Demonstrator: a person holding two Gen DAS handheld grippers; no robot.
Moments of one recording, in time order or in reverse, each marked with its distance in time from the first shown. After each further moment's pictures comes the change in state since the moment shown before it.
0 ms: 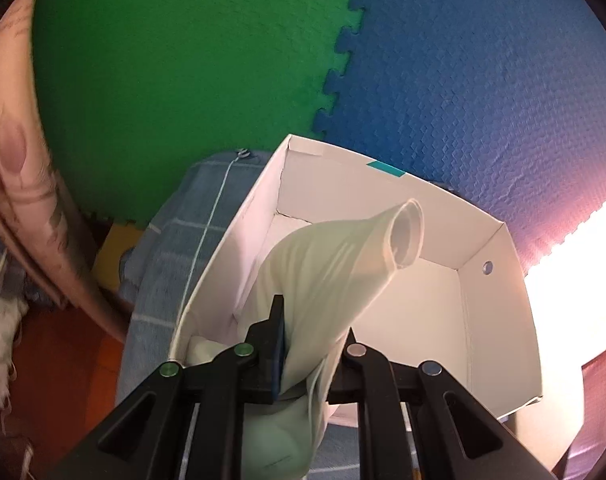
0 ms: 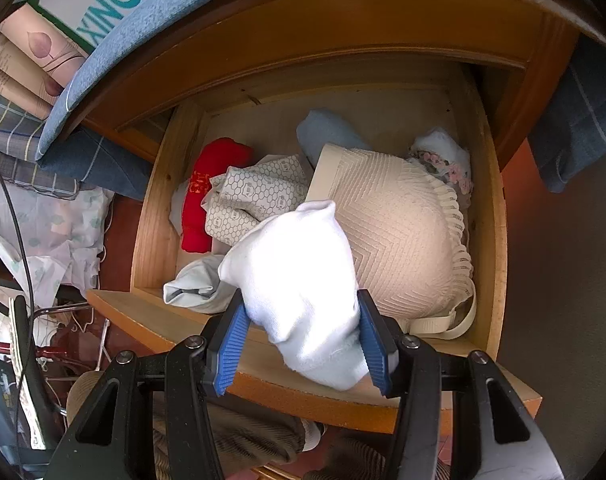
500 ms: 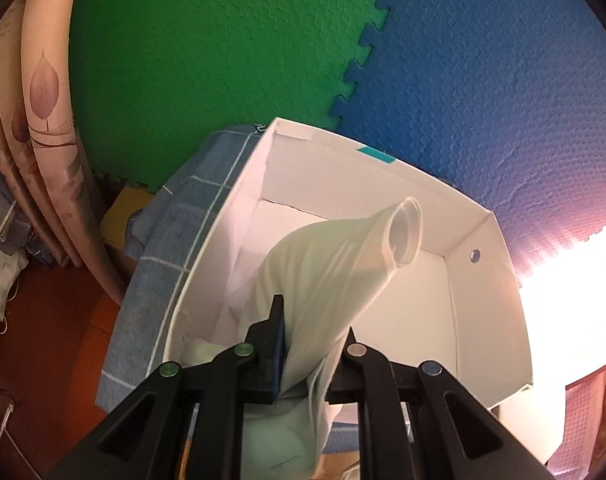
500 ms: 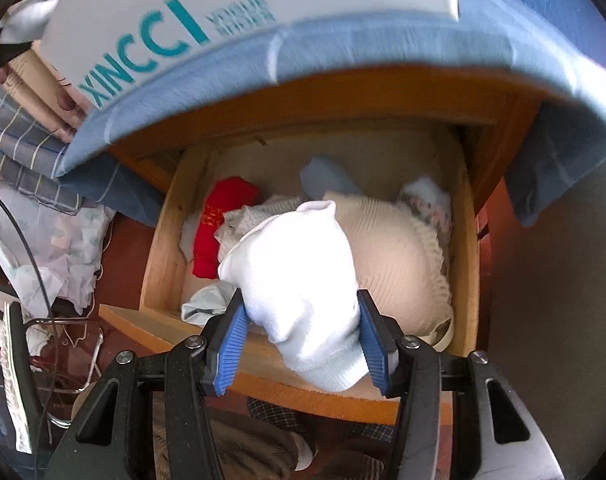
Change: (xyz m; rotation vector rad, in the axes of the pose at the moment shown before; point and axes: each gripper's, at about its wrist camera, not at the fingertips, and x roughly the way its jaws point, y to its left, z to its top) left arm -0.027 -0.002 -0.026 -0.087 0.029 0.011; right arm -0.041 0.009 0.001 -0.036 -0.136 -0.031
